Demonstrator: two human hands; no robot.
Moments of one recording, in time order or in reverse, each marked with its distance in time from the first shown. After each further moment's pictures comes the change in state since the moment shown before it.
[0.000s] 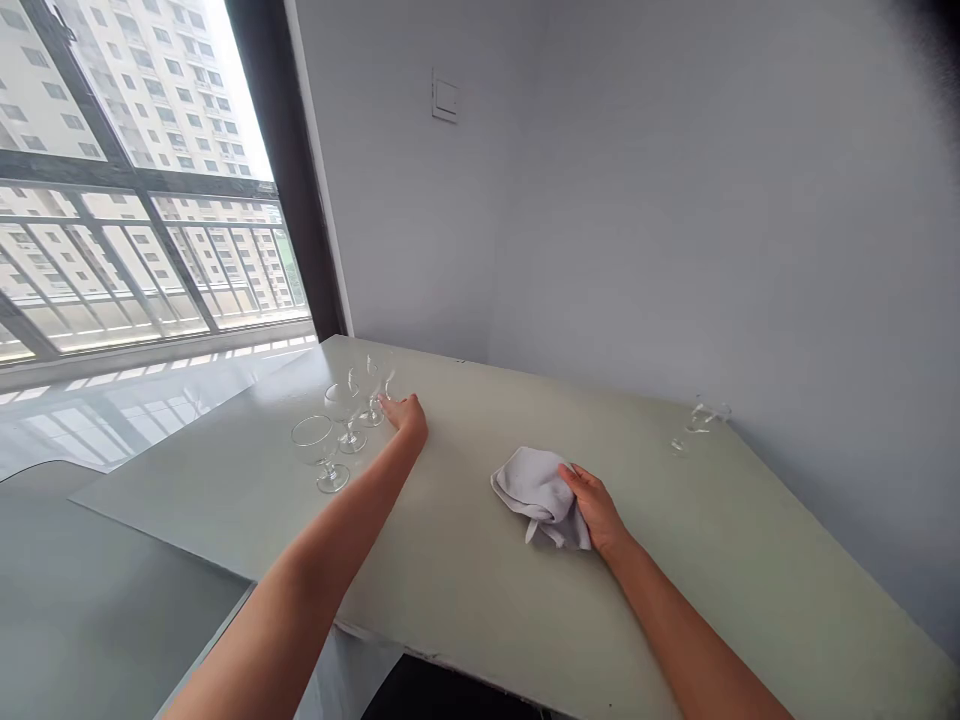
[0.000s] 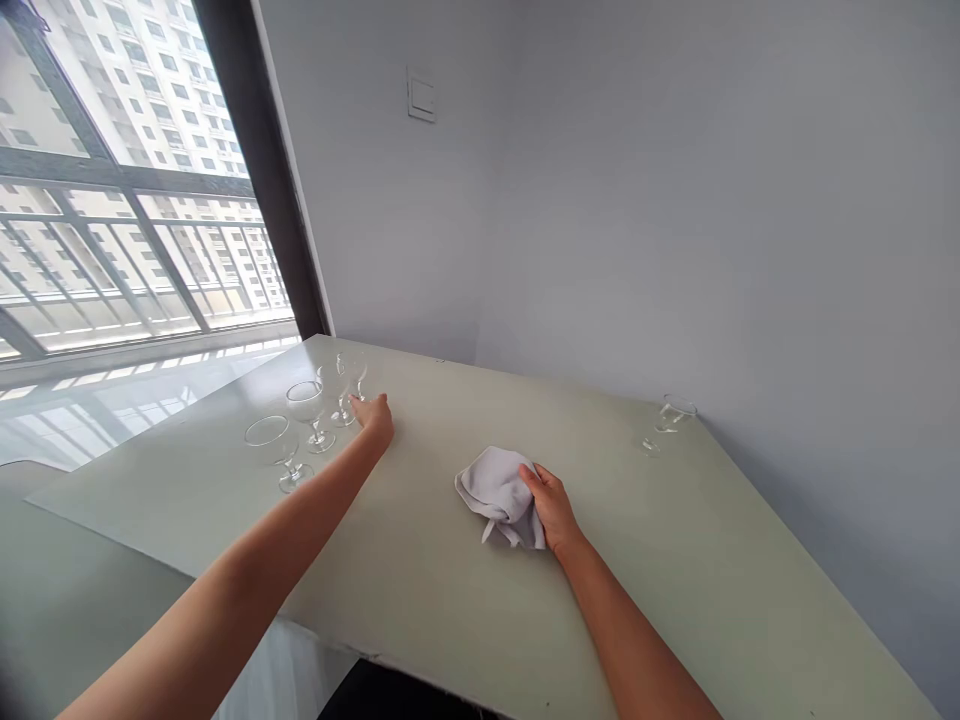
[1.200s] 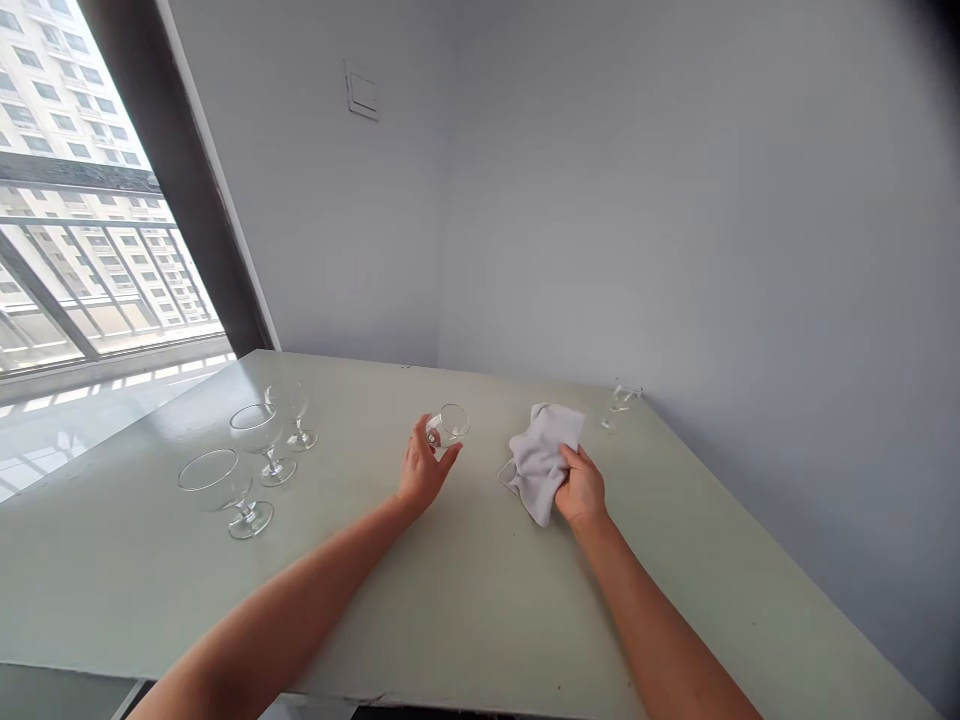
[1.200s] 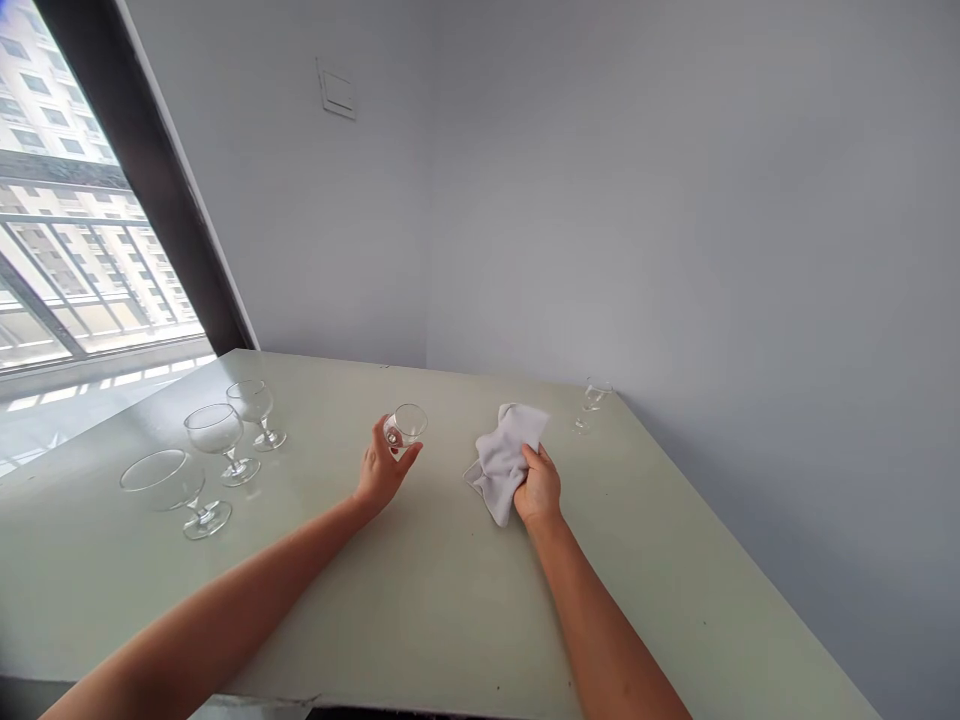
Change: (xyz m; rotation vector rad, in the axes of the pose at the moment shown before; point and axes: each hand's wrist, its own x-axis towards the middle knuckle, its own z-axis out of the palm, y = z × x) left_hand -0.136 -0.005 0.002 0.236 -0.508 0.784; right_hand 0.005 -0.033 -0.036 0.362 0.431 -0.244
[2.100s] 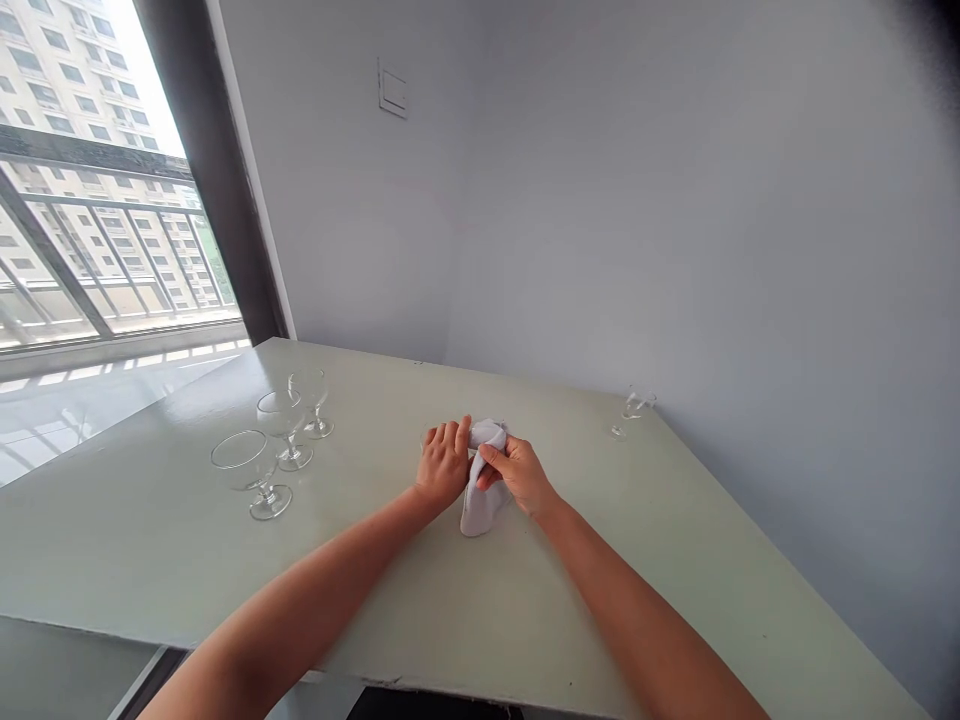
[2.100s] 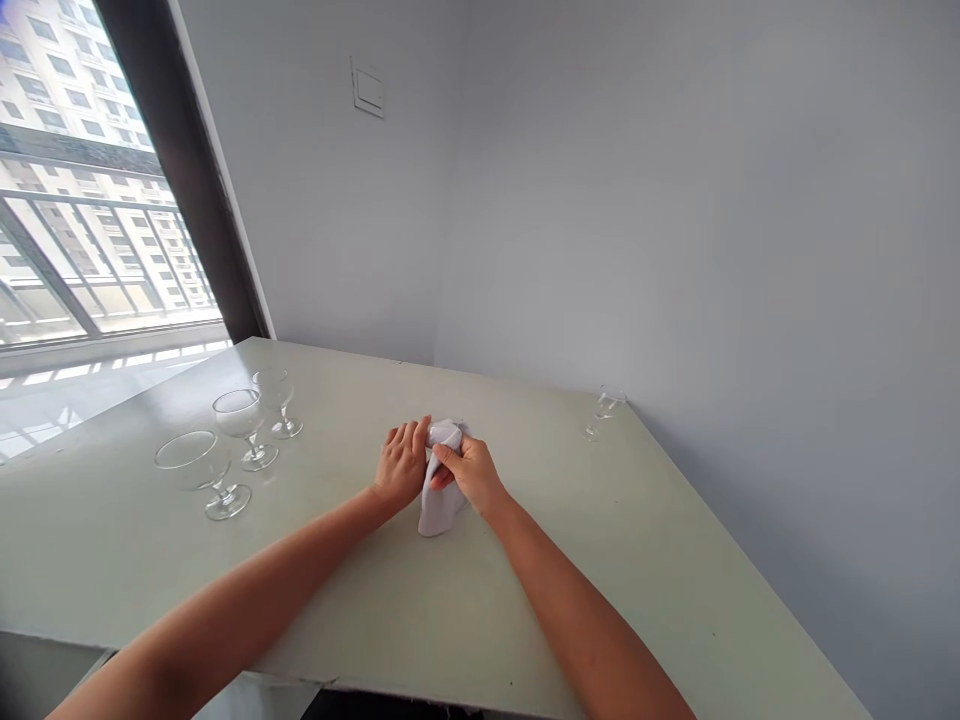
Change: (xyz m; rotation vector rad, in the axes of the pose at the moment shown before) left_hand -0.003 0.007 -0.006 0.446 -0.009 0.424; right_hand -0.054 0.007 0.091 -0.510 -0.684 0.108
